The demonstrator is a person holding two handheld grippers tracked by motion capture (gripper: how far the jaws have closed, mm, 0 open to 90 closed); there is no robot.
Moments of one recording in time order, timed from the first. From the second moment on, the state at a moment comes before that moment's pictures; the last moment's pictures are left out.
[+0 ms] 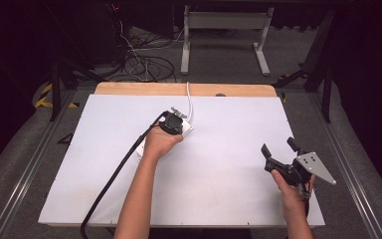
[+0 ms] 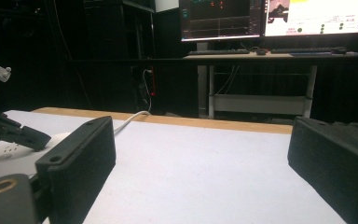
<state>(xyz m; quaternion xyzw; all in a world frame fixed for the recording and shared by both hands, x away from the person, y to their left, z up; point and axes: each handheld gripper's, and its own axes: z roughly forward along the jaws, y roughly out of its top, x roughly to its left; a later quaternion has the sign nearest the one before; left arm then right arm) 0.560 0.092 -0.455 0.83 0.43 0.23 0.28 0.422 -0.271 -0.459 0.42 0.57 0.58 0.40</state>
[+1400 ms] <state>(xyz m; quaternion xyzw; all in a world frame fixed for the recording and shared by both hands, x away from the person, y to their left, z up) 0.552 0.100 -0.447 0.81 0.41 0.25 0.32 0.427 -0.264 -0.463 0.42 0.58 0.58 0.40</state>
